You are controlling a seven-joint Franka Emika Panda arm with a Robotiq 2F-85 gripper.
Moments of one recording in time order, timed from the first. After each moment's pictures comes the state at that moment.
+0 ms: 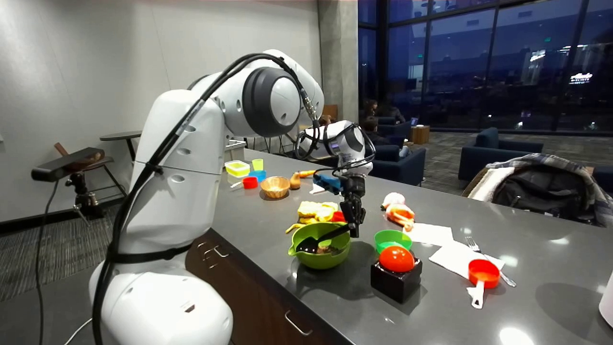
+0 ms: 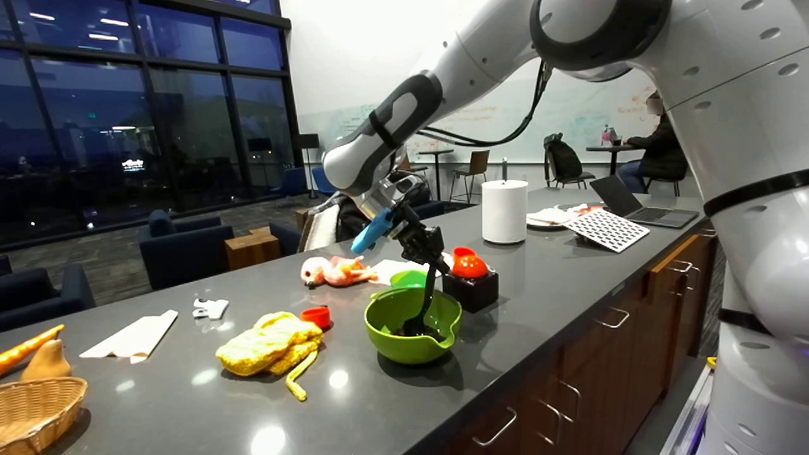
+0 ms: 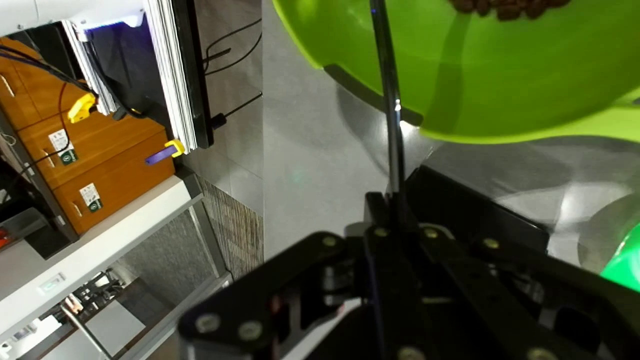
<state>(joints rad) 0.18 0.40 0.01 -1.69 -0.31 1.47 1.65</state>
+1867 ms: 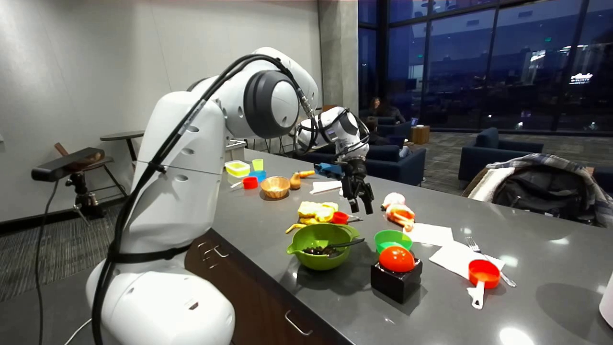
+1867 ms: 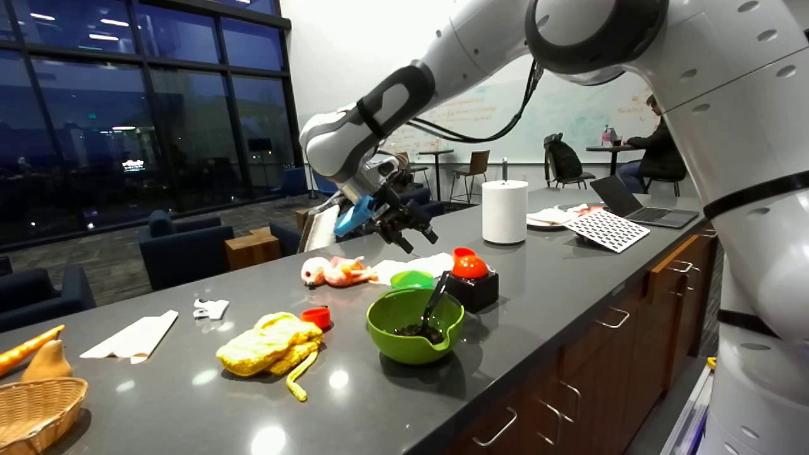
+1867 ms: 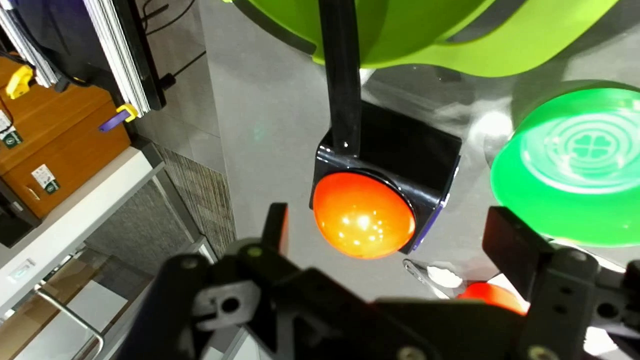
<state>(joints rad) 0.22 0.42 0.01 -1.56 -0.42 1.47 1.72</state>
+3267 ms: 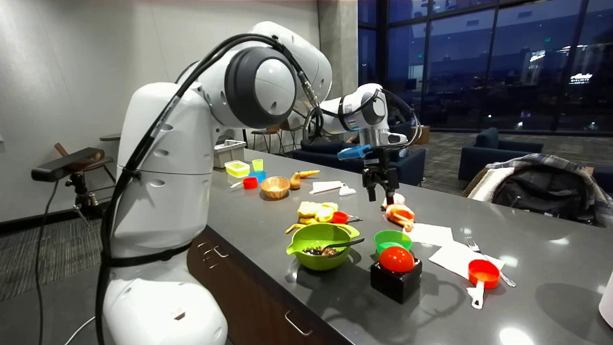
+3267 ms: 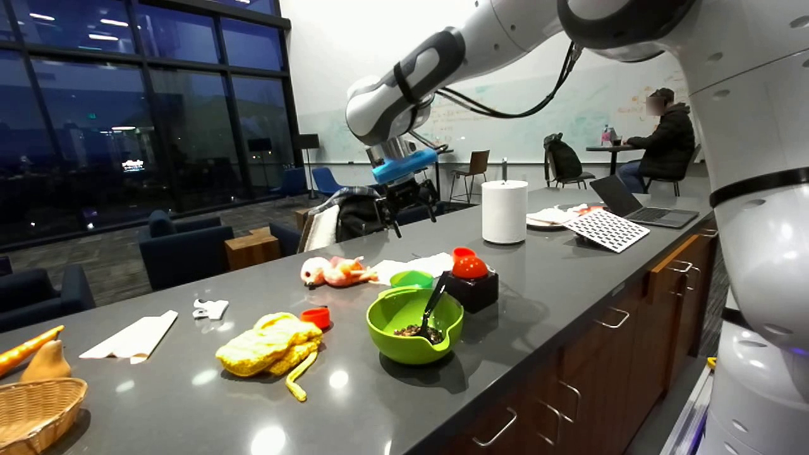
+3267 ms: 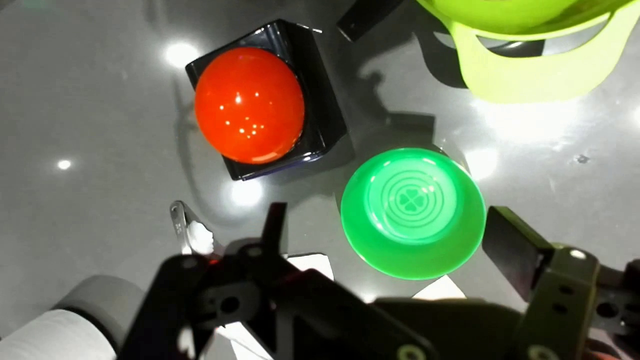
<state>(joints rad) 0.06 0.29 0.01 -1.64 -0.23 1.77 0.57</state>
